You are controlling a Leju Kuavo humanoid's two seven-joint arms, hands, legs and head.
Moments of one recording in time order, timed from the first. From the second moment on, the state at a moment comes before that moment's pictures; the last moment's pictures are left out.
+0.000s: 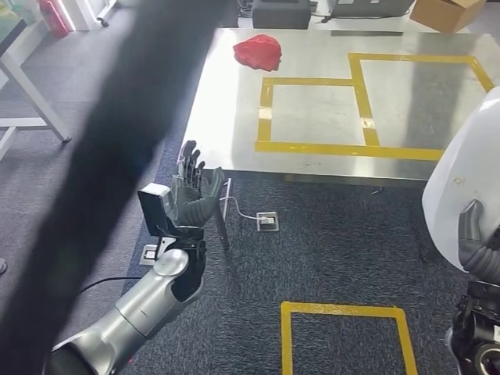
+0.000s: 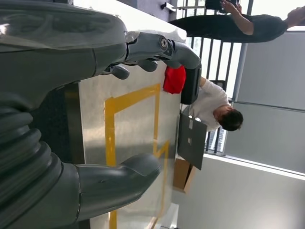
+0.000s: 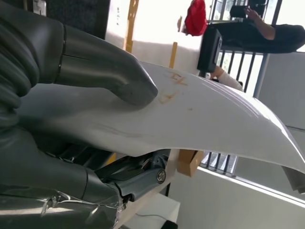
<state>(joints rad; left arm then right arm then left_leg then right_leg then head) -0.35 0.06 -0.54 -1.31 0.42 0.38 -0.52 -0.16 -0.31 0.35 -1.73 0.19 -0.59 -0.10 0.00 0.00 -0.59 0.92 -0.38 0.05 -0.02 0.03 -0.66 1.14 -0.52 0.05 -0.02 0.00</state>
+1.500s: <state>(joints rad) -0.36 0.06 -0.54 -1.27 0.43 0.37 -0.55 -0.28 -0.29 0.51 -1.67 0.30 -0.39 -0.08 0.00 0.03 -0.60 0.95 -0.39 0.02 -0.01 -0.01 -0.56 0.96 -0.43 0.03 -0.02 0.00</state>
